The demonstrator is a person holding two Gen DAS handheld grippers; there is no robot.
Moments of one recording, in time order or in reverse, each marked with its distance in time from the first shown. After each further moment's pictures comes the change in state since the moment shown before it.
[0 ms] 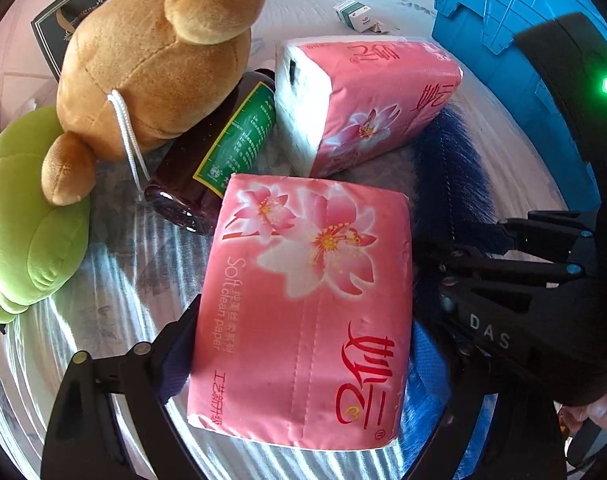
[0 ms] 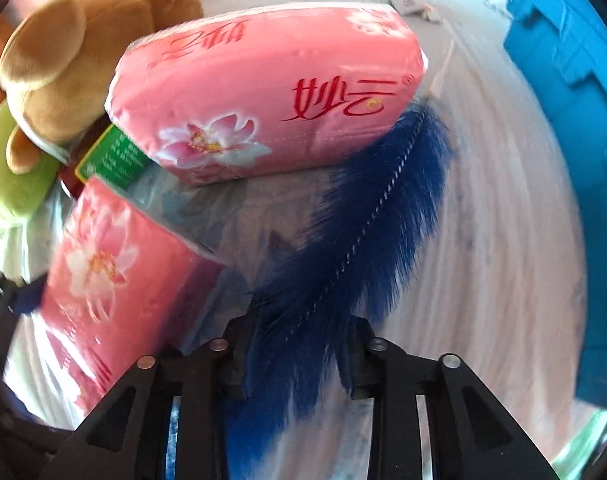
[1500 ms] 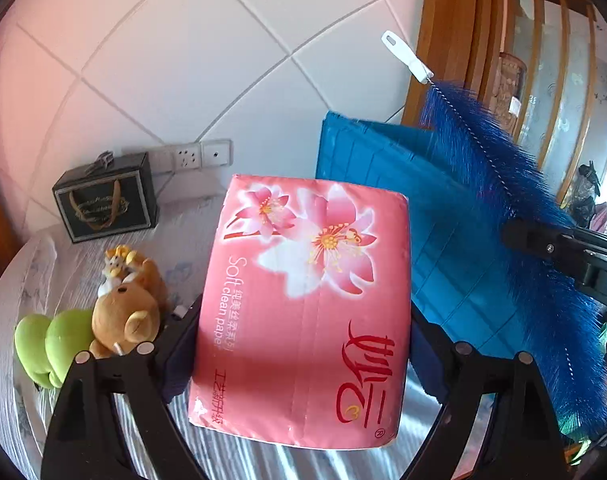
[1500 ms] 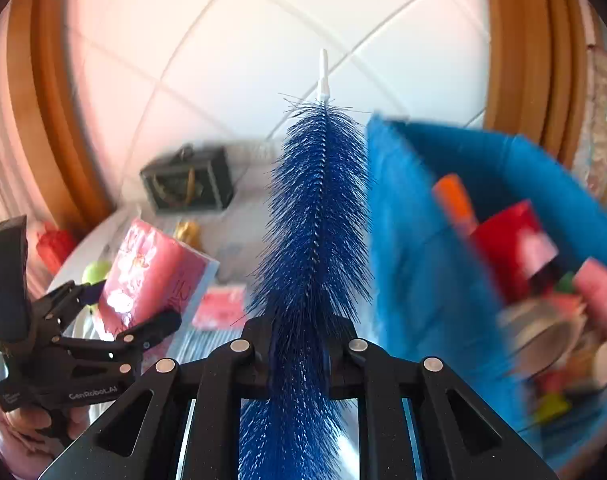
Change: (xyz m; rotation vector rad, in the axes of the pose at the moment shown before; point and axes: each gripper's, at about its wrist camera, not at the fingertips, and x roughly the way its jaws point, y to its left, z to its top) left arm -0.213 -0.182 0.071 0.017 -0.554 -0.064; right arm -0.325 -0.186 -0.063 0.001 -0.664 0.071
